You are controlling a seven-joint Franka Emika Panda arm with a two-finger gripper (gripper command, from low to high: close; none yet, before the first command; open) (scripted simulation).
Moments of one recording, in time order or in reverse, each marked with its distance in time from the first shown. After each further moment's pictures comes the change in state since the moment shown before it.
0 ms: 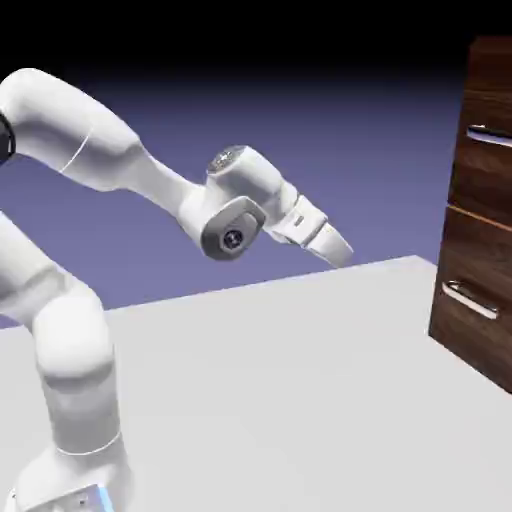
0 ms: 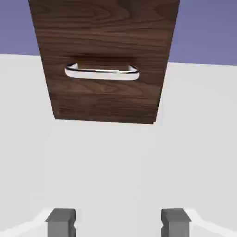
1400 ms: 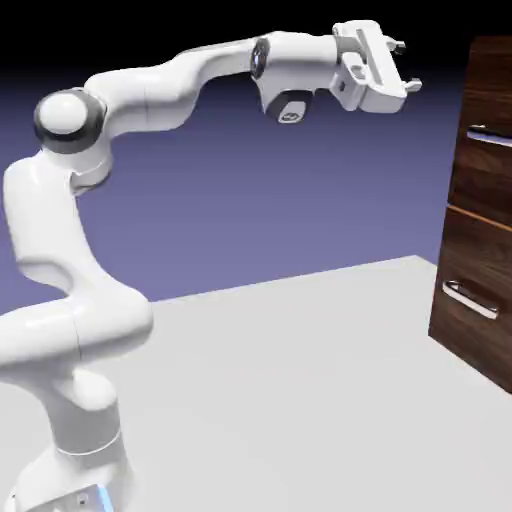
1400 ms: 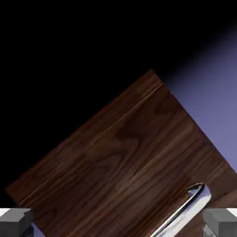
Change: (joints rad) arm -1.522 -0.141 1.350 1.086 1.543 -0.002 -0.071
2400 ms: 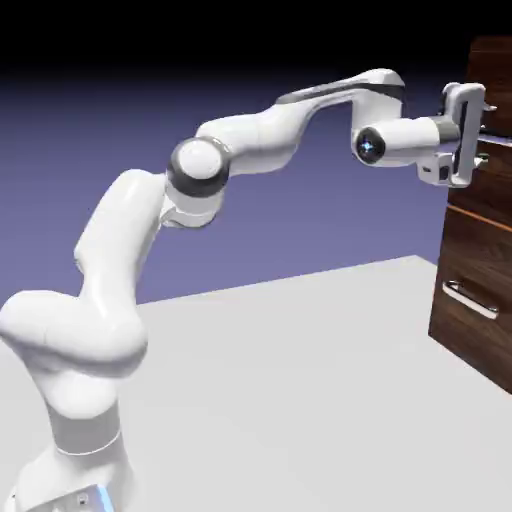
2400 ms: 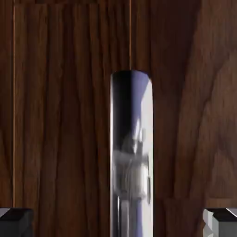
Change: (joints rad) arm -0.872 -0.203 0.656 0.704 0.621 -0.012 0.267
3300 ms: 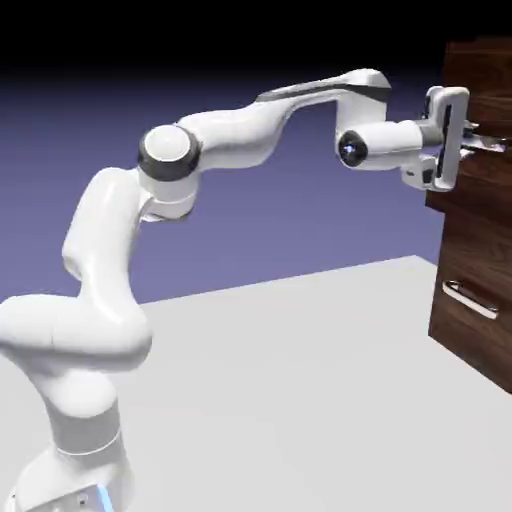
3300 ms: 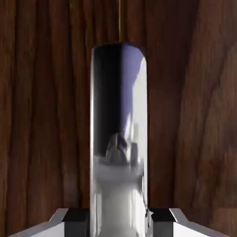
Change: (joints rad) arm 0.367 0.088 -0.289 -0.422 0.280 -0.129 -0.259
